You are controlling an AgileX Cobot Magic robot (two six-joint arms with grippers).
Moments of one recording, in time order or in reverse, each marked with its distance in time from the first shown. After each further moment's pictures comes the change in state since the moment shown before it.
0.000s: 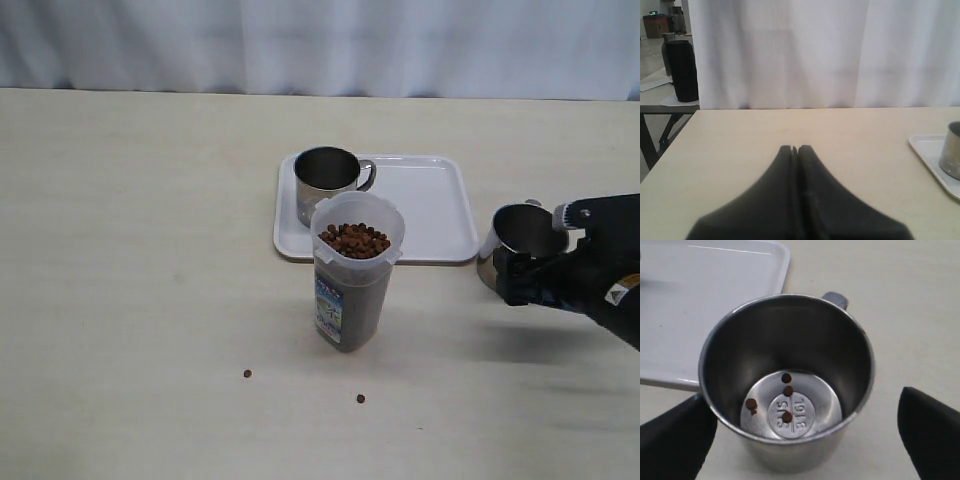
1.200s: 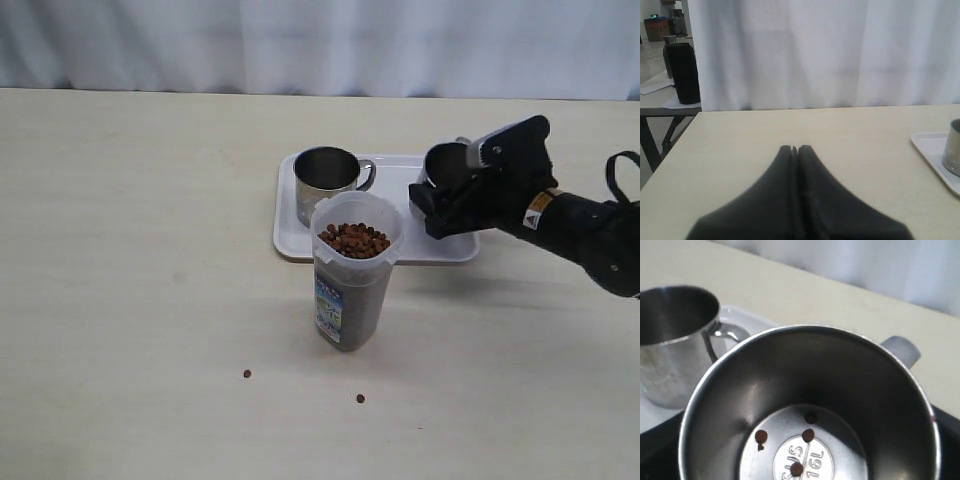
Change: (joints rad) left arm 0.000 0.000 0.000 0.020 0.000 0.002; right arm 0.002 0.249 -0.415 -0.526 -0.060 0.181
